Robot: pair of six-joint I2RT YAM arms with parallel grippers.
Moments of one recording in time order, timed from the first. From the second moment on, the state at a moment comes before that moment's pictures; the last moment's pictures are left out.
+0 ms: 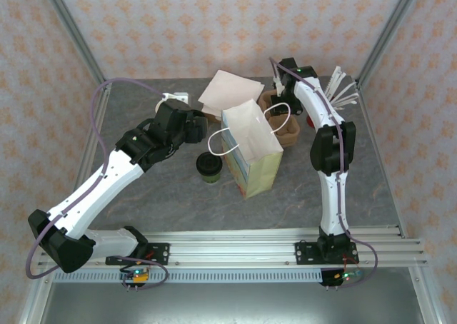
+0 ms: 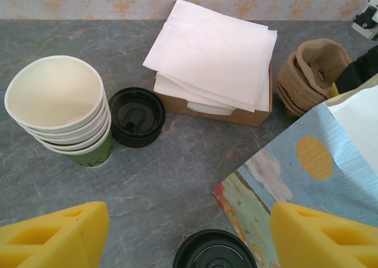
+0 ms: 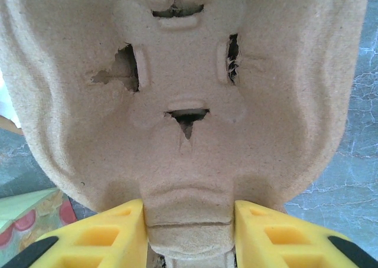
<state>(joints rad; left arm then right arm) -0.58 1.25 1.32 -0.75 -0.33 -0.45 0.23 2.27 2.22 -1.26 -0.06 0.07</state>
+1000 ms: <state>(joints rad) -0.58 1.25 1.32 -0.75 -0.33 -0.45 0.24 2.25 2.23 -1.31 -0.06 0.09</state>
